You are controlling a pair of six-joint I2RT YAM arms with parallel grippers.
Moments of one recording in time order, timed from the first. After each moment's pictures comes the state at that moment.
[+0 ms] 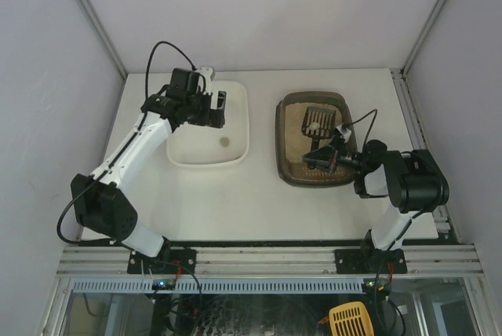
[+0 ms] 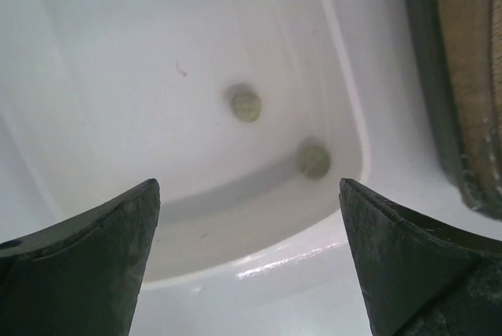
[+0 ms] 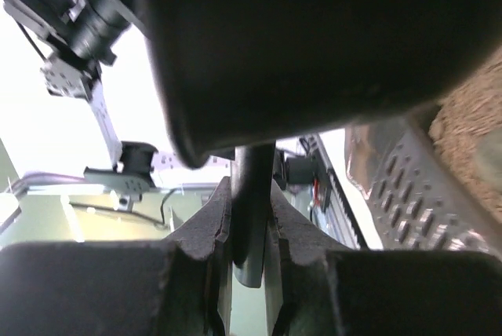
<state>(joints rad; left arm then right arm) -0.36 1.54 1.45 -0.69 0.02 -0.15 0.05 1.73 0.37 1.33 -1.19 1.55</state>
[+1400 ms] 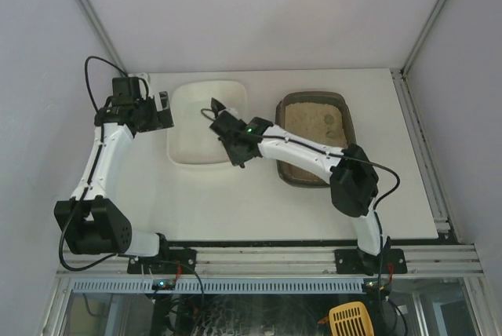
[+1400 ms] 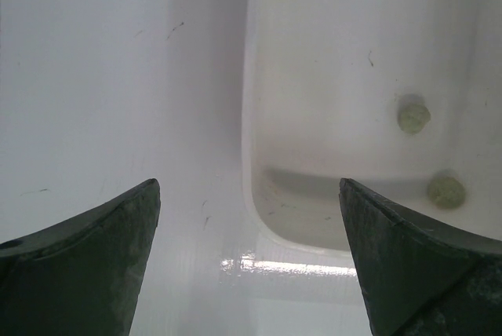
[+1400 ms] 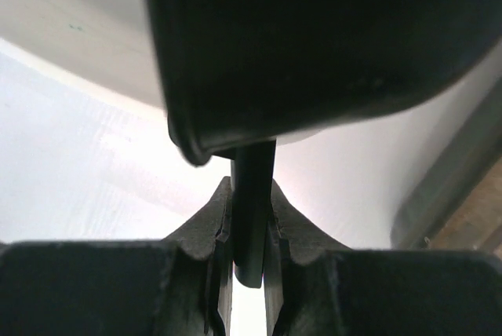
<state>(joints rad) 0.03 1.39 1.31 -0.73 -0.02 -0.12 0.91 2.01 1.77 -0.83 0.14 0.45</state>
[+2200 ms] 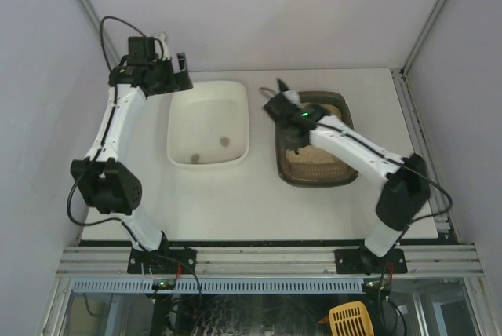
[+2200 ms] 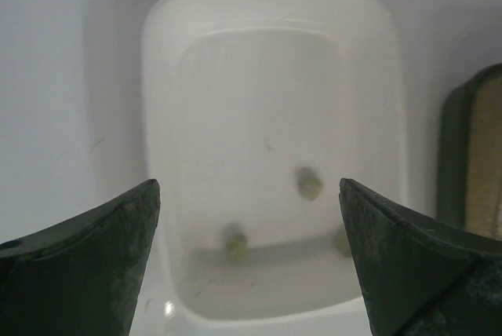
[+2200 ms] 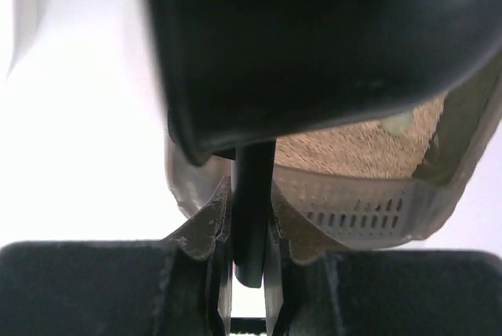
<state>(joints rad) -0.04 1.67 1.76 -0.80 0.06 -0.17 0.84 1.75 1.58 -1.01 0.45 0.41</state>
